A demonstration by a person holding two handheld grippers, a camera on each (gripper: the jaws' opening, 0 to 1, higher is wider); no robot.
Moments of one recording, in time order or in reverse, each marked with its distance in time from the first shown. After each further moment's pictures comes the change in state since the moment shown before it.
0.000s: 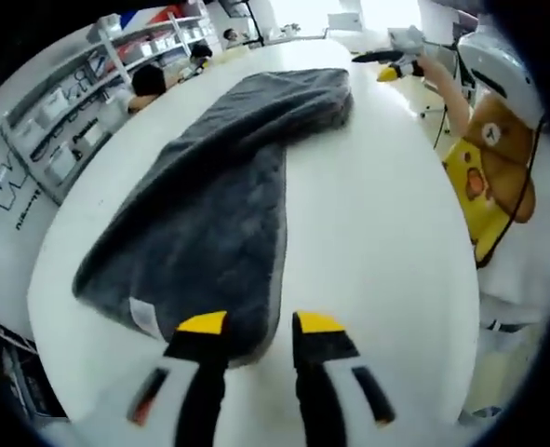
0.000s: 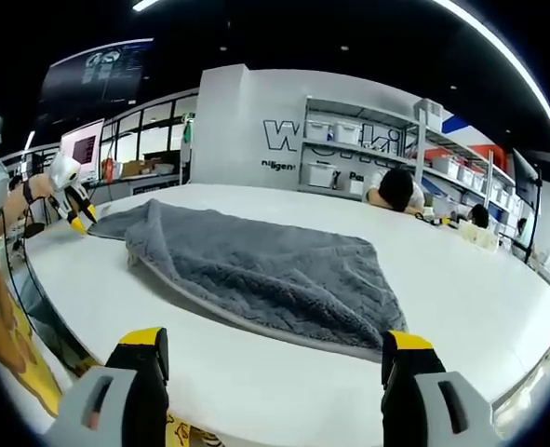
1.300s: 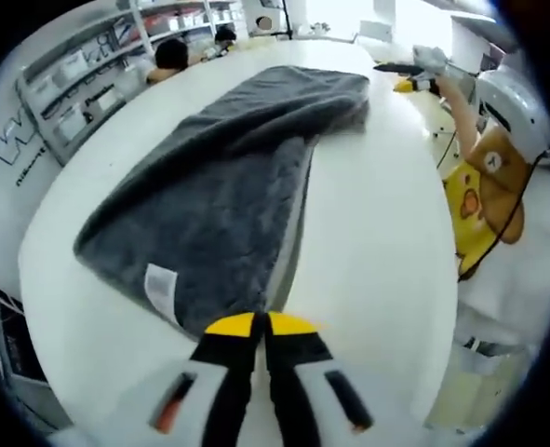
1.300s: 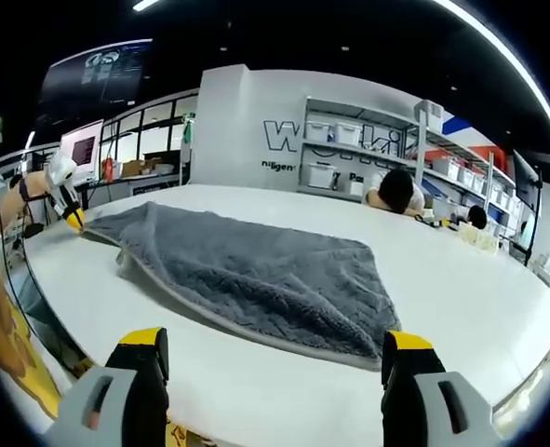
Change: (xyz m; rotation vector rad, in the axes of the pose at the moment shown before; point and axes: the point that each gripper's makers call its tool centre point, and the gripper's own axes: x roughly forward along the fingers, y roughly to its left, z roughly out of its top) left arm -0.025 -0.005 -0.022 -0.152 0.055 -0.016; right arm 0.003 -0.007 0.006 -0.008 -0.004 0.001
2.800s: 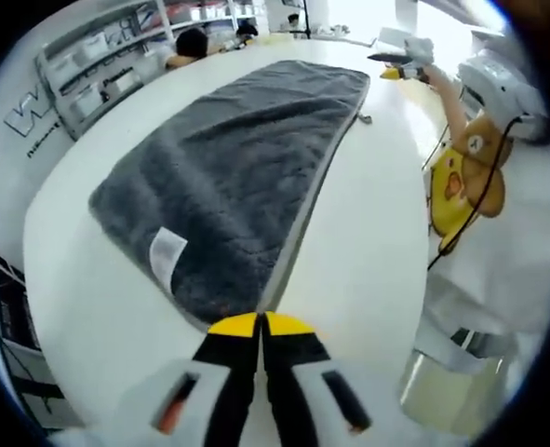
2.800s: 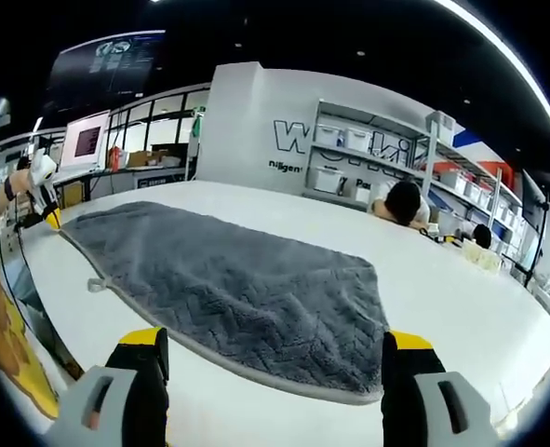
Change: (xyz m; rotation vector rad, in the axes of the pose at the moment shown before) left arm -0.034 -0.026 -0.063 -0.094 0.023 0.017; right arm 0.013 0.000 0.024 -0.070 0.008 0.010
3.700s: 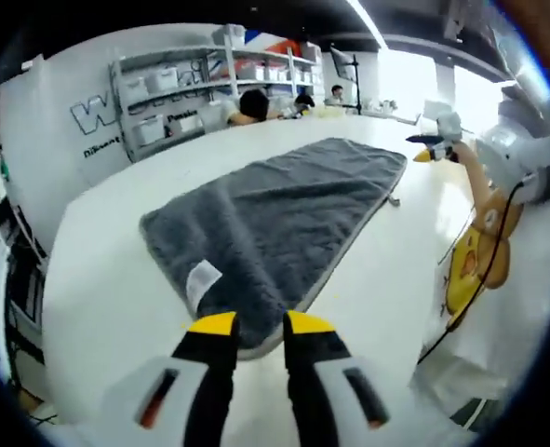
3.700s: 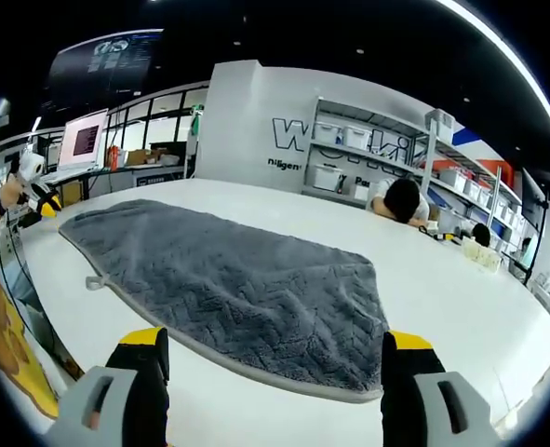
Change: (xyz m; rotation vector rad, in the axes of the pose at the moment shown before) left arm -0.032 0.013 0.025 -0.252 -0.386 0.208; right arm 0.002 -0.002 -0.003 0.005 0.011 -0.005
